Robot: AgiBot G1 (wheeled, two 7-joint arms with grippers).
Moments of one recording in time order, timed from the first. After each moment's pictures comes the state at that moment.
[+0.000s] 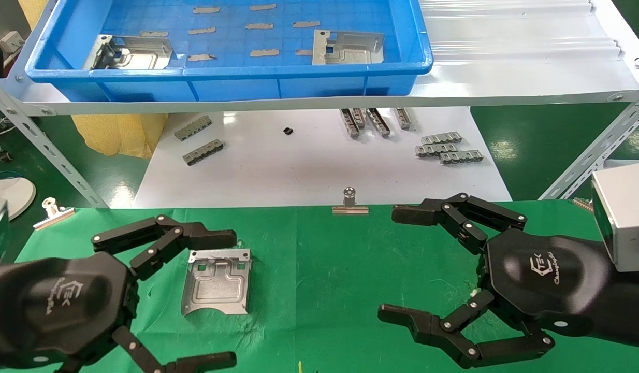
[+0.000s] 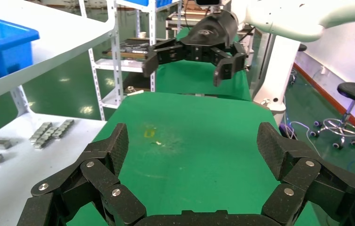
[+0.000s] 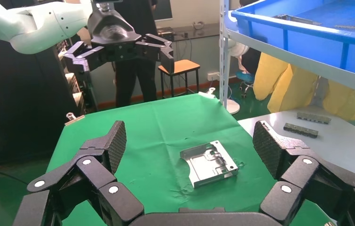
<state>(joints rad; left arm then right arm) -1.06 0.60 0.27 -1.31 0.72 1.49 -0.20 1.08 -0.56 -0.39 1.23 -0.63 -1.43 0.12</state>
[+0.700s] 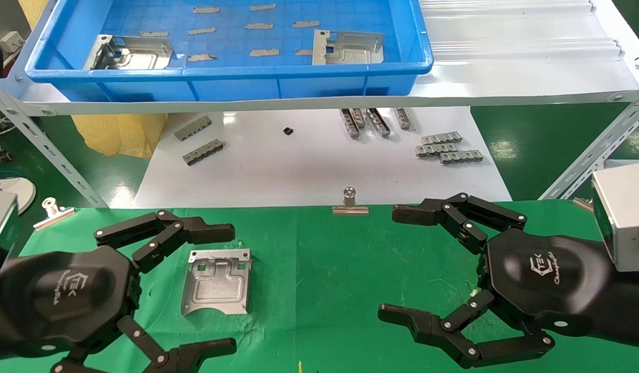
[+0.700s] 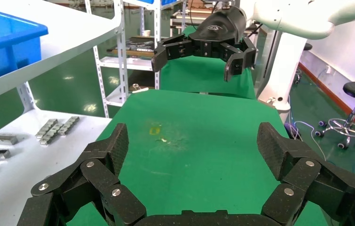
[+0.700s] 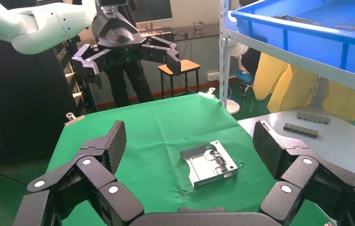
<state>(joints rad) -1.07 0.61 0.28 -1.29 0.73 1.49 -0.19 1.08 -0.56 -0.39 1.23 -0.63 -1.43 0.12</state>
